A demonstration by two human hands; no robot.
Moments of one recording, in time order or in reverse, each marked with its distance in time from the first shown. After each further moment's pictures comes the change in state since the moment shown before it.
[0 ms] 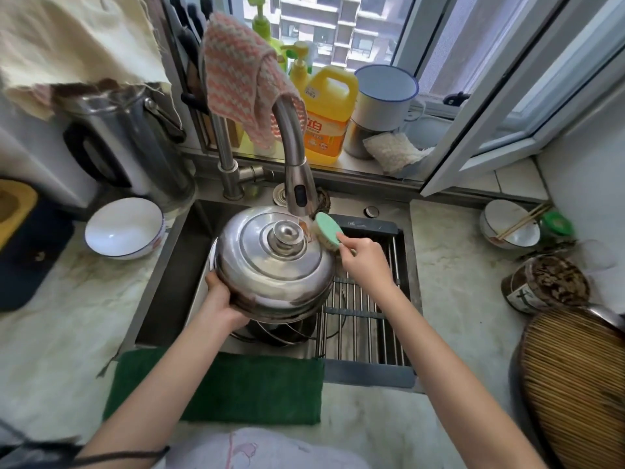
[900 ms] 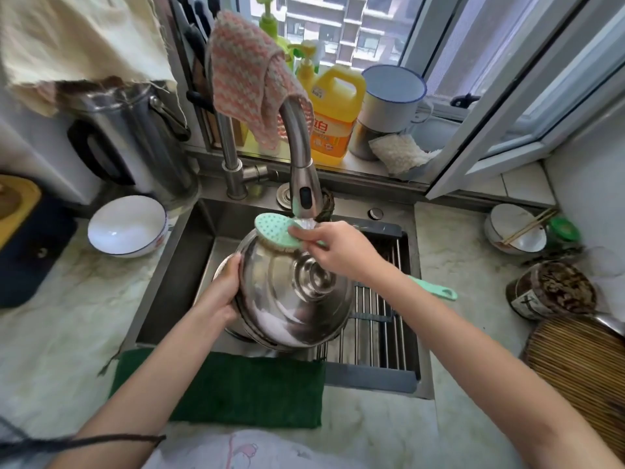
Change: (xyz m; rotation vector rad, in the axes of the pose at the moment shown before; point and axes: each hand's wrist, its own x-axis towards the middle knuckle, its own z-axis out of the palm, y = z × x) left_hand 0.029 0.010 -0.002 0.435 -0.004 0.187; right_hand 0.011 -0.055 -0.016 -0.174 -0.236 -0.456
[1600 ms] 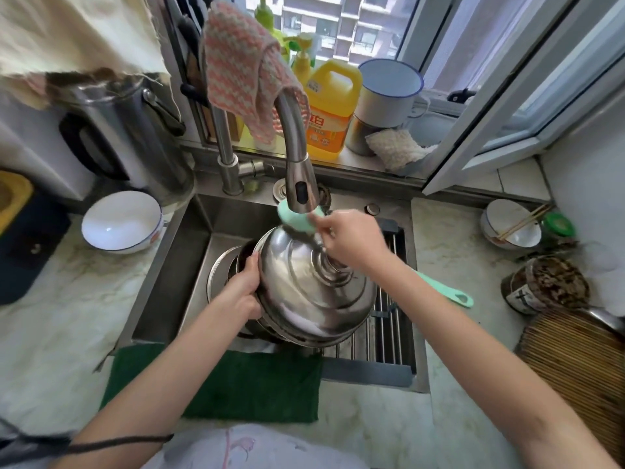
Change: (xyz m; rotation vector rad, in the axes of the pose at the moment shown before) left_hand -0.007 -0.008 0.034 -0.042 0.027 -0.230; right_hand -0.007 0.000 -0.017 -0.352 0.134 0.024
